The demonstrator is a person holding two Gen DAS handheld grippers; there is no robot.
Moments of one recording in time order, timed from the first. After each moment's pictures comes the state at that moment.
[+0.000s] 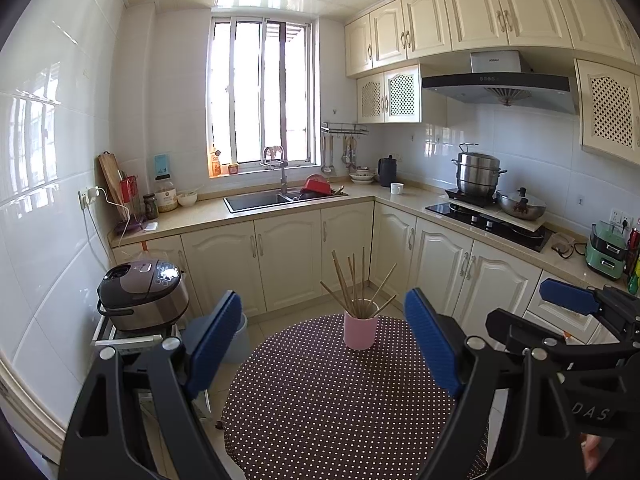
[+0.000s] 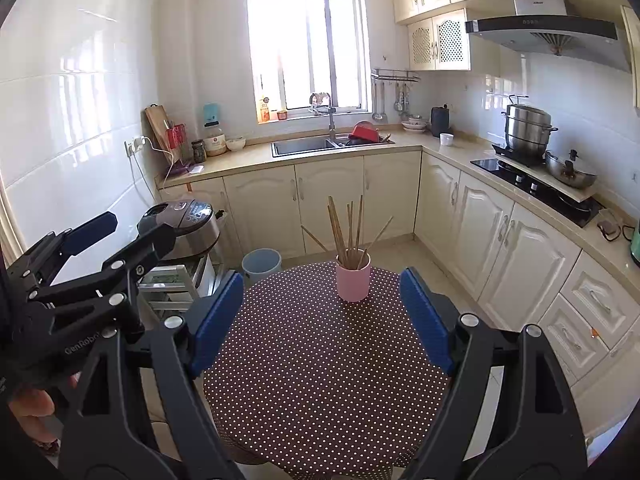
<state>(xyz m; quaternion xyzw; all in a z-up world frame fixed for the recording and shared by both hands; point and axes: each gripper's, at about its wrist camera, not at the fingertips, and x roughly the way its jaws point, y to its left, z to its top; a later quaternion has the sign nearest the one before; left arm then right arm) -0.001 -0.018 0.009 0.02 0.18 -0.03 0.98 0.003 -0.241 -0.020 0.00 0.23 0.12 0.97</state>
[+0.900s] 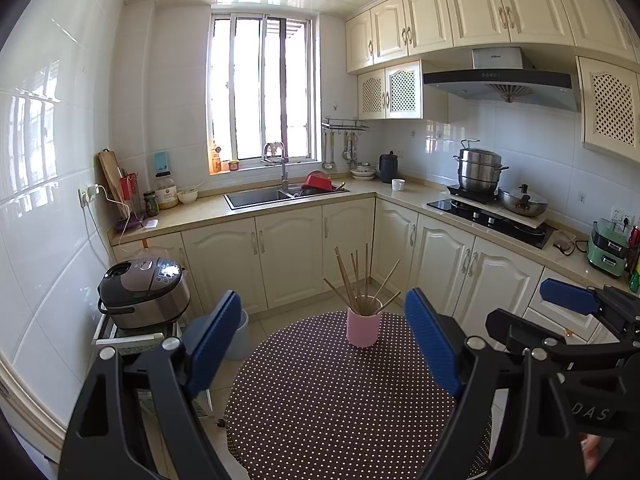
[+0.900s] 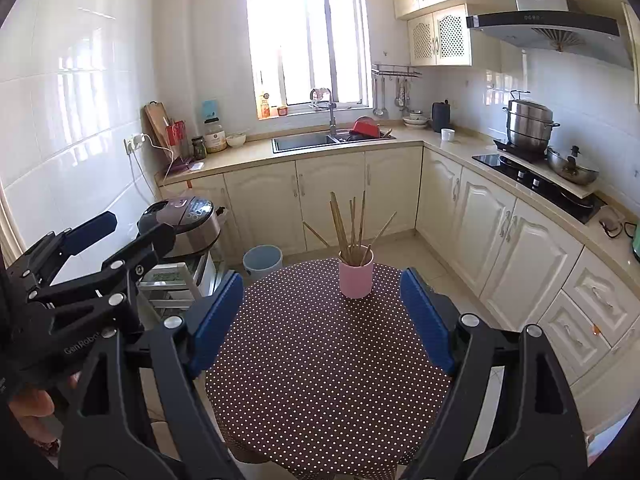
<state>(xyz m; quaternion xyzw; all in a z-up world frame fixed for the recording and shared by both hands) 0.004 -0.012 0.006 0.02 0.18 -0.03 0.98 0.008 -0.238 -0.024 0.00 0.24 0.12 0.96</state>
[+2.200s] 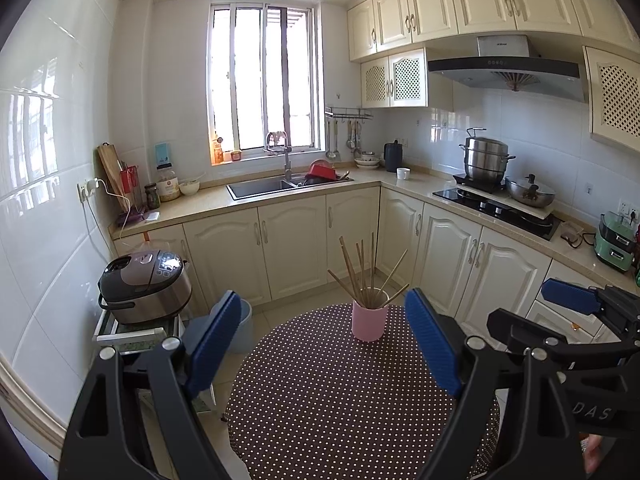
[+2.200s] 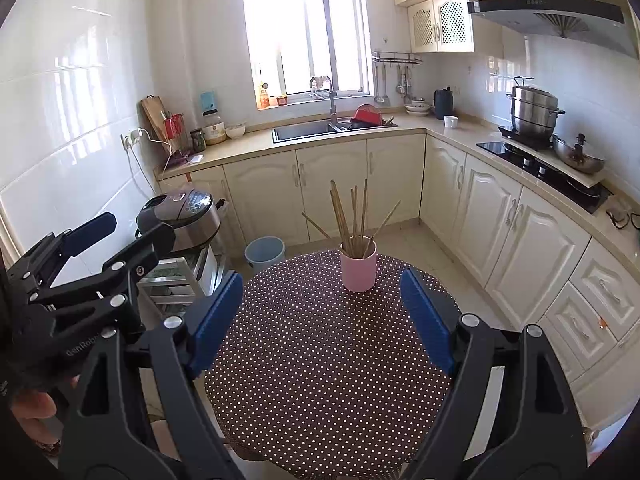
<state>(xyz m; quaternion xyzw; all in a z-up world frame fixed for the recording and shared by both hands) 0.032 0.001 -0.007 0.02 0.20 -0.02 0.98 0.026 -0.227 -0.038 0.01 0.26 0.12 0.96</state>
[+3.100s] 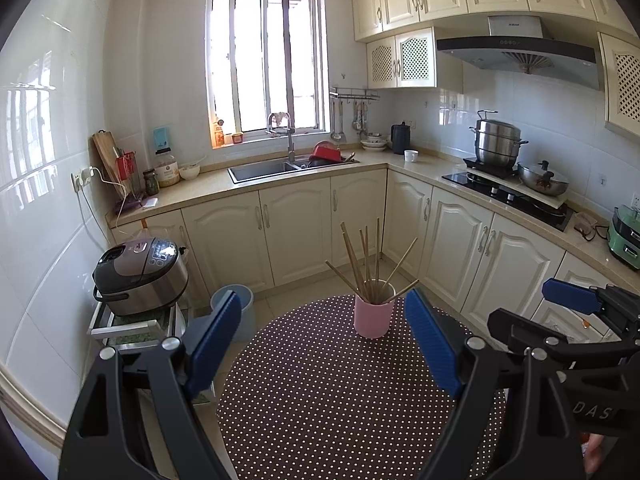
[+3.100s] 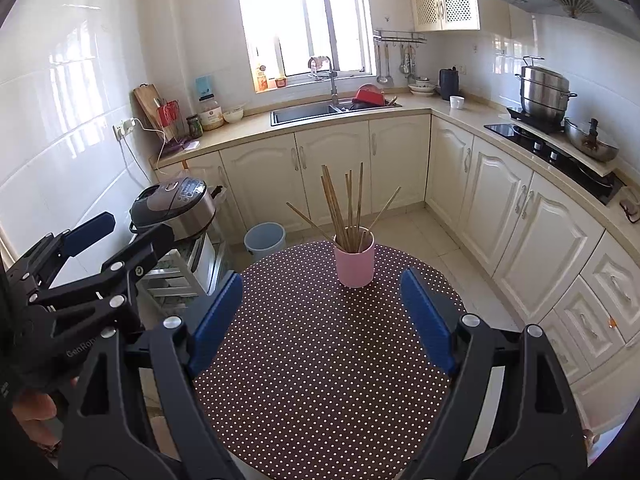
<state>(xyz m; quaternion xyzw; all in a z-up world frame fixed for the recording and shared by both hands) 0.096 -0.003 -0.028 0.03 0.24 -0.01 0.97 0.093 -0.244 -0.055 0.02 0.30 0.13 0.95</state>
